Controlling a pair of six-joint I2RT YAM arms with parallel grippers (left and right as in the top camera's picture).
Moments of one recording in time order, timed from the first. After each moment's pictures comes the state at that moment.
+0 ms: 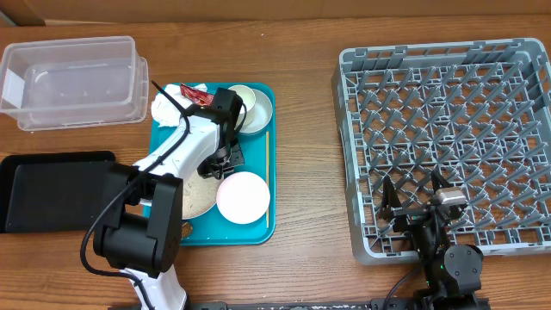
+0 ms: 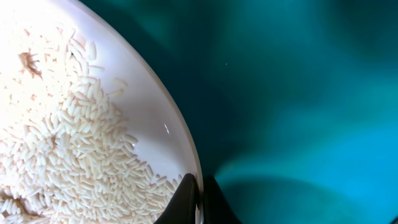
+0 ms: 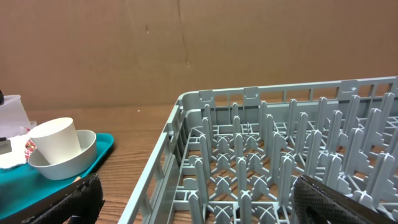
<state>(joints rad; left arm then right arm) -0.28 1.92 1.25 -0.89 -0.09 -0.60 0.15 0.01 0.02 -0.04 0.00 0.12</state>
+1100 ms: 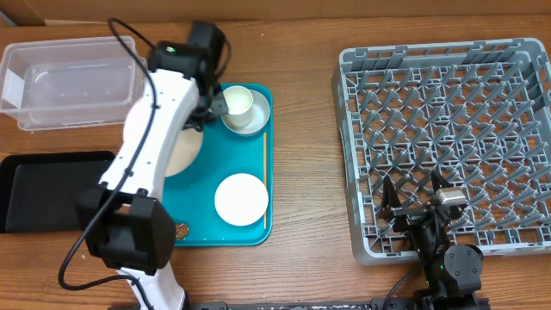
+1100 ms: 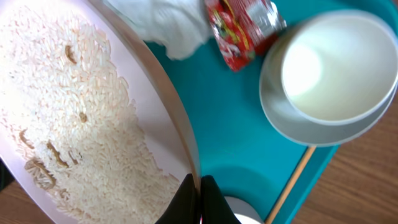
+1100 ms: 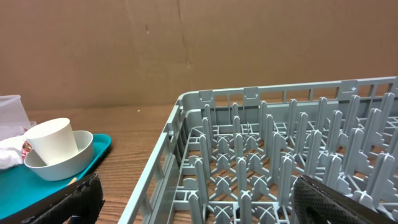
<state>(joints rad) -0.21 1.92 1.84 -1.34 -0.18 -0.57 0.15 0.01 0.02 -0.03 0.00 0.12</state>
